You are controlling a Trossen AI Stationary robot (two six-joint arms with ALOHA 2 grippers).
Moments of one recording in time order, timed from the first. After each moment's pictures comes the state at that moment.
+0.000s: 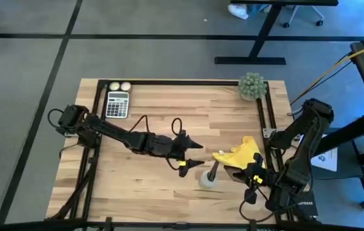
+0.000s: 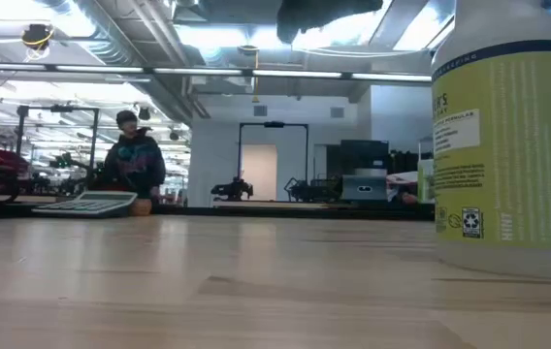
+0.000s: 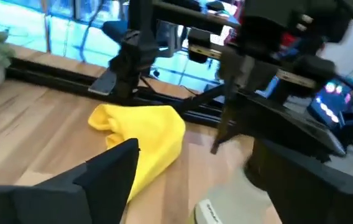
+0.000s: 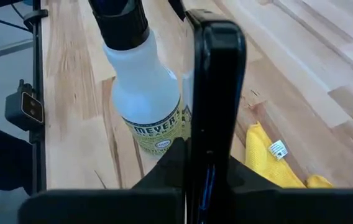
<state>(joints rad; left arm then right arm) -0.27 1.74 1.19 0.35 -0.25 -0.26 1.09 1.39 1.07 -0.99 0.83 1.38</state>
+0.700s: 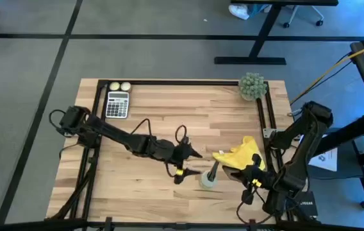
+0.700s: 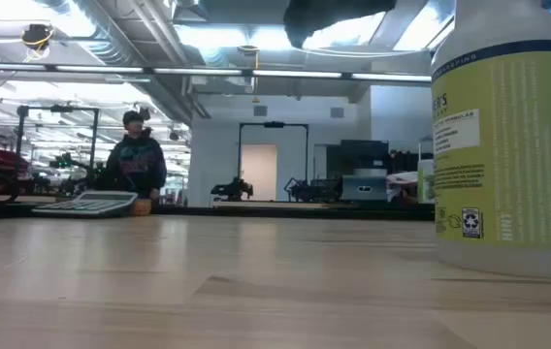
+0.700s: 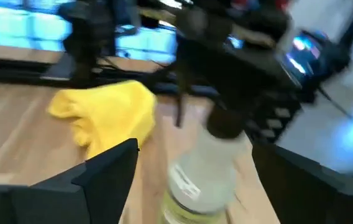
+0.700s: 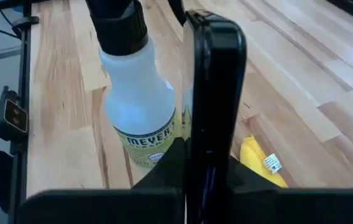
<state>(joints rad) -0.28 1.78 1.19 0.31 -0.05 -0.12 1.09 1.45 1.06 -0.96 0.91 1.39</state>
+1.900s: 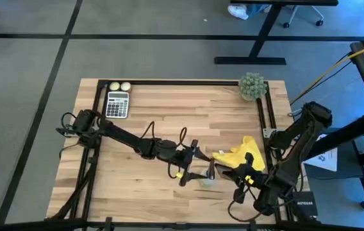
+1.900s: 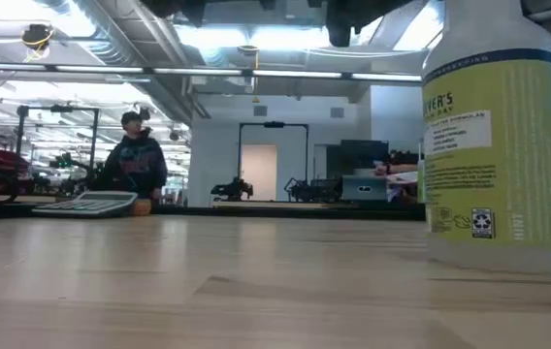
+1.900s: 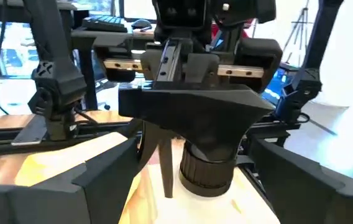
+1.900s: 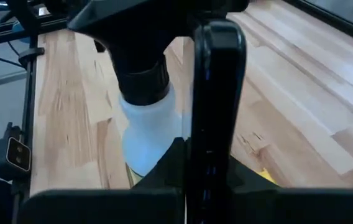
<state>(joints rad) -0.27 1.91 1.19 0.67 -0.02 -0.06 0.99 1.46 1.06 -0.80 0.95 1.23</state>
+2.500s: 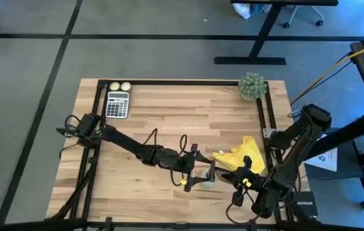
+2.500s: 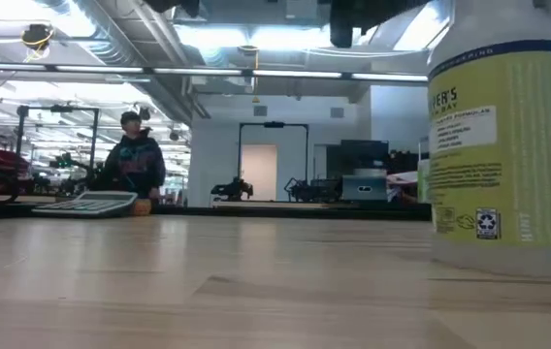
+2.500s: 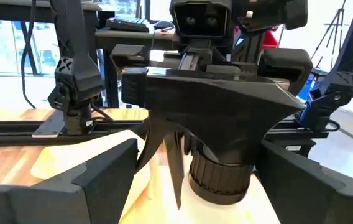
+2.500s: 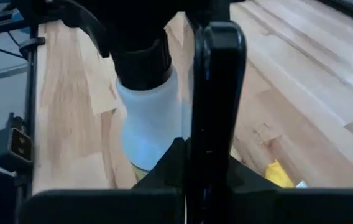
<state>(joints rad) -0.32 1.97 1.24 0.69 -0.17 -0.07 1.00 1.50 1.06 -0.77 0.91 1.25</state>
